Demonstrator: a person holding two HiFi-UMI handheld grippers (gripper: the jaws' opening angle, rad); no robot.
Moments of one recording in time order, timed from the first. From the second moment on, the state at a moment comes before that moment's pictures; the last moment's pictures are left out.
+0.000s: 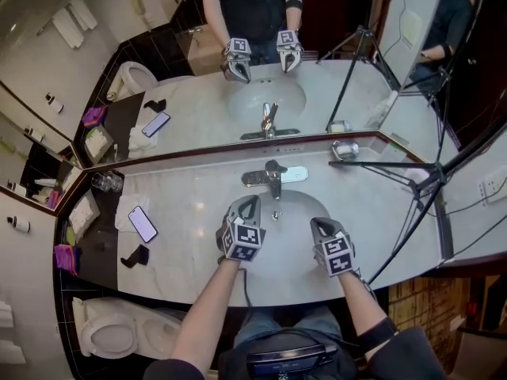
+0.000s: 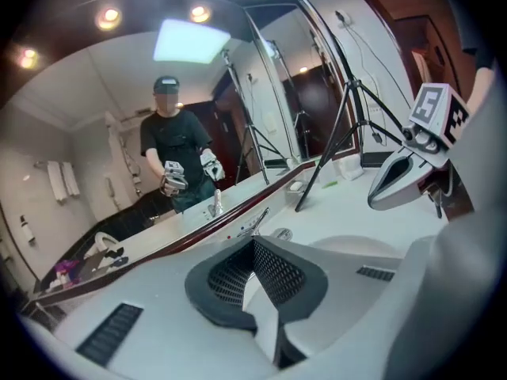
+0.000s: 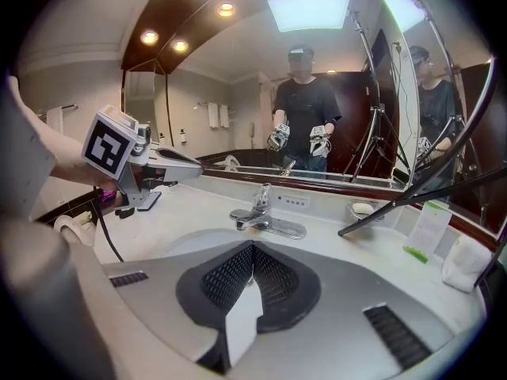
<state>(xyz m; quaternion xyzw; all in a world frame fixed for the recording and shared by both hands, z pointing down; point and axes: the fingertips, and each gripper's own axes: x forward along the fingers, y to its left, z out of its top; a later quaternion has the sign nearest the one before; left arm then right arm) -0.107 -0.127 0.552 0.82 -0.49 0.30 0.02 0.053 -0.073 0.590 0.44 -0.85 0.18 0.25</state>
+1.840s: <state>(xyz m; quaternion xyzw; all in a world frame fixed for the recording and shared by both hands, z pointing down) -0.179 -0.024 0.540 0.79 -0.57 0.21 0.12 0.052 -0.067 0.566 0.44 -0.85 0.15 0.25</state>
